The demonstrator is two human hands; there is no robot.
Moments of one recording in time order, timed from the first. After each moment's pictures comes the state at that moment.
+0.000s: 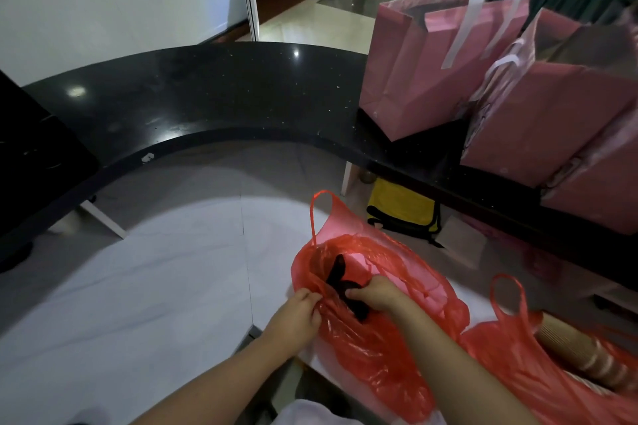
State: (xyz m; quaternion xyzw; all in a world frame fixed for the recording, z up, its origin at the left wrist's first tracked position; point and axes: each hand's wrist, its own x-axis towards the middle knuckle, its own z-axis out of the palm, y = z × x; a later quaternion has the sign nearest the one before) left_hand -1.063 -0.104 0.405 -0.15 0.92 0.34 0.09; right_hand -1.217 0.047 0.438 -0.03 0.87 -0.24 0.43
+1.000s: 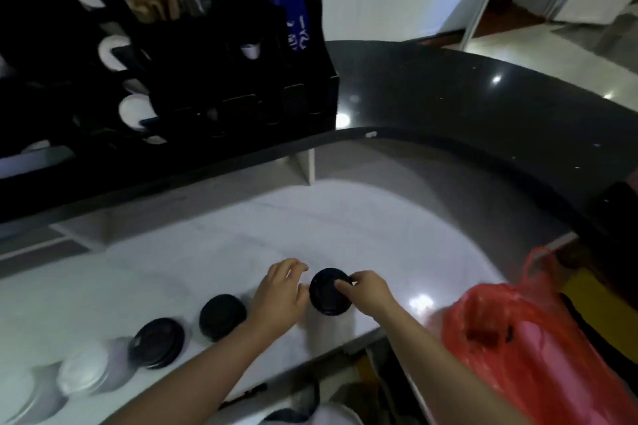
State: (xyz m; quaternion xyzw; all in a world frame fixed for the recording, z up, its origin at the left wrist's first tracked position) left_hand -0.839 -0.251 0.426 -0.45 0.85 0.24 -0.13; right_hand -1.045 -0.197 0.443 -0.39 0.80 -0.13 0.44
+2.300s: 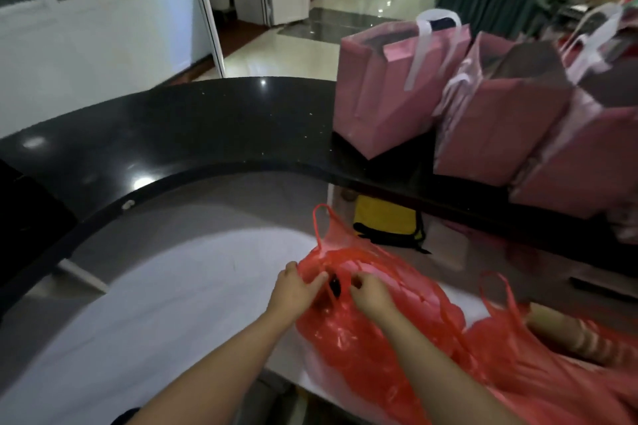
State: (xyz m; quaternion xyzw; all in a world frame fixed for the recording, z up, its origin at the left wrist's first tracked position) left_hand -1.141 -0.146 0.448 -0.31 0.85 0.42 0.05; right_hand -1.210 0.023 0.447 -0.09 0.92 -0.31 0.23
